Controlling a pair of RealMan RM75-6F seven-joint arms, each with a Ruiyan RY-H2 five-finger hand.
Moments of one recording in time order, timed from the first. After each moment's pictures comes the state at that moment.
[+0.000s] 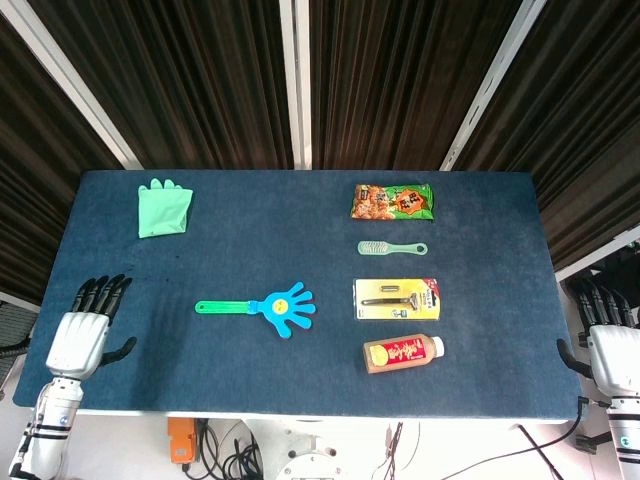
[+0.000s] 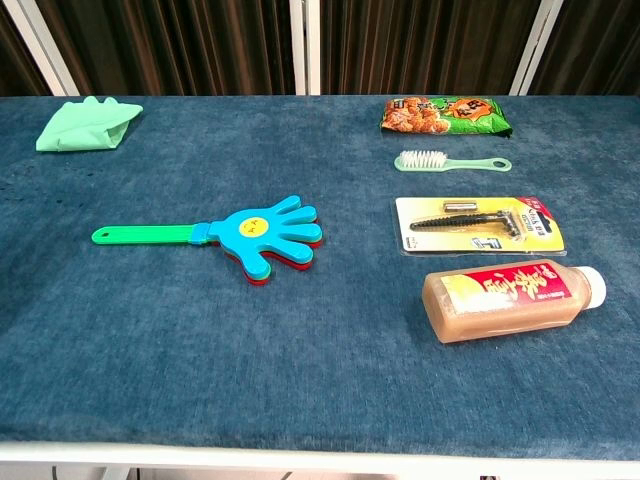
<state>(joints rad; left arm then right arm) -0.20 -1.24 -0.04 -1.62 1.51 1.40 0.14 0.06 -1.10 0.07 -1.58 -1.45 1.46 -0.03</state>
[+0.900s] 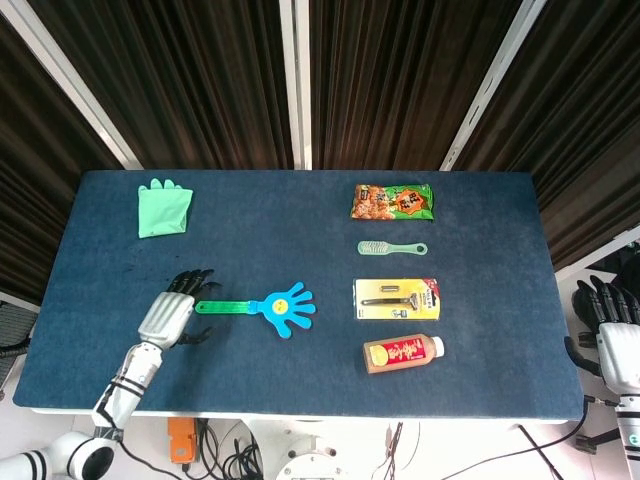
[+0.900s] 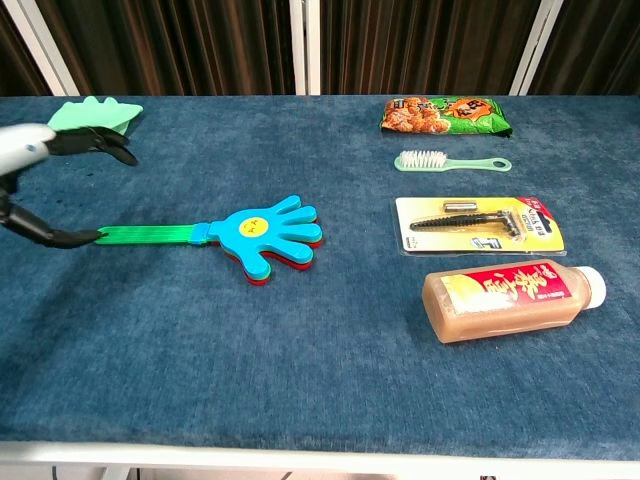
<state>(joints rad) -0.44 -1.46 -0.12 -1.54 1.38 1.06 0.06 0.06 -1.08 0.08 -1.56 -1.43 1.45 0.02</state>
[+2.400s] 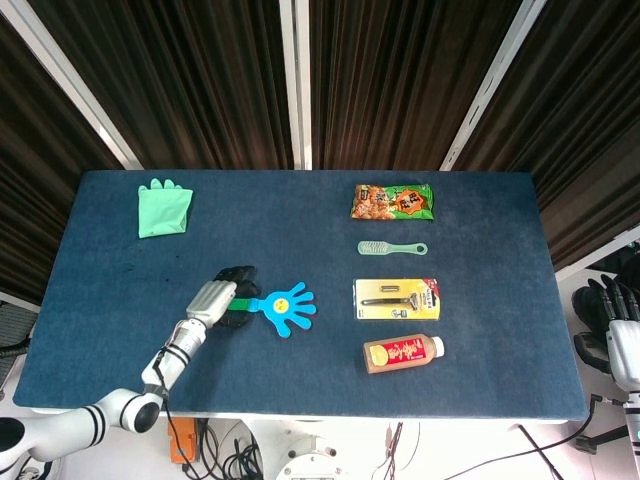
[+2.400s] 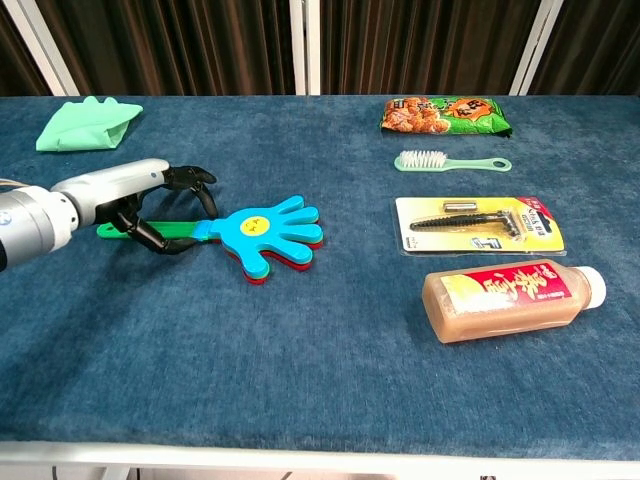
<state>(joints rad) -0.65 -1.66 -0.17 -1.27 1.24 0.82 -0.10 0.07 -1.08 0.09 -1.53 -1.39 1.41 0.05</state>
